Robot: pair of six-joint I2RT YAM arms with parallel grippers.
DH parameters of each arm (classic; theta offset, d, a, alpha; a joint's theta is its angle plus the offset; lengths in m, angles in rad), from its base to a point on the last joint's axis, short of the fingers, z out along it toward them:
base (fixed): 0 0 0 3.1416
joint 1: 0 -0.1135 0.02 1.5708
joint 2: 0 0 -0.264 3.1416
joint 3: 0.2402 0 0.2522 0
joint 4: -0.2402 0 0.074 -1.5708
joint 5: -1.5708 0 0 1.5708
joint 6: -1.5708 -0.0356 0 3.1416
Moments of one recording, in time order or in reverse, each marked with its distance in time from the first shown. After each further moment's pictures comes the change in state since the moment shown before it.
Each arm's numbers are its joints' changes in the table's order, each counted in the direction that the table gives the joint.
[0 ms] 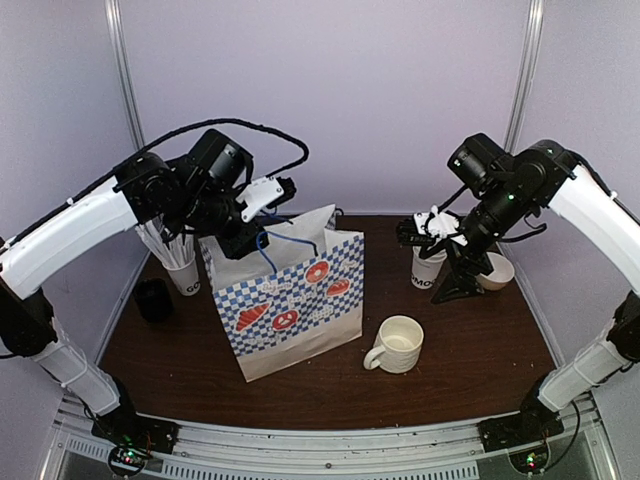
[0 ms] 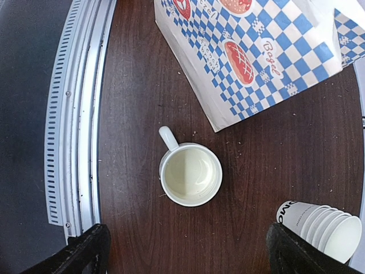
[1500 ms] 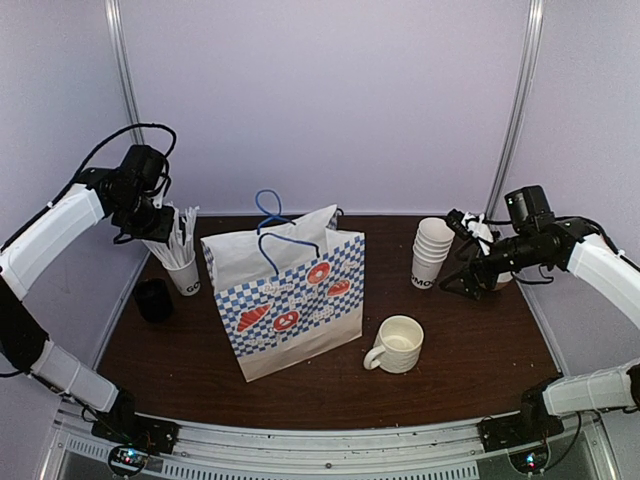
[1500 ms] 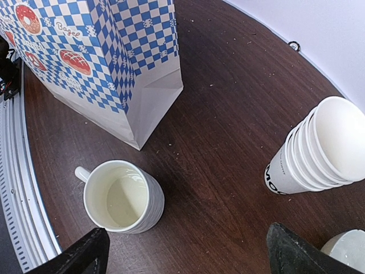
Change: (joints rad) left arm -0.598 -0.112 -0.229 0.008 0.098 0.435; right arm 0.424 -0.306 -0.683 0.690 0.208 -0.338
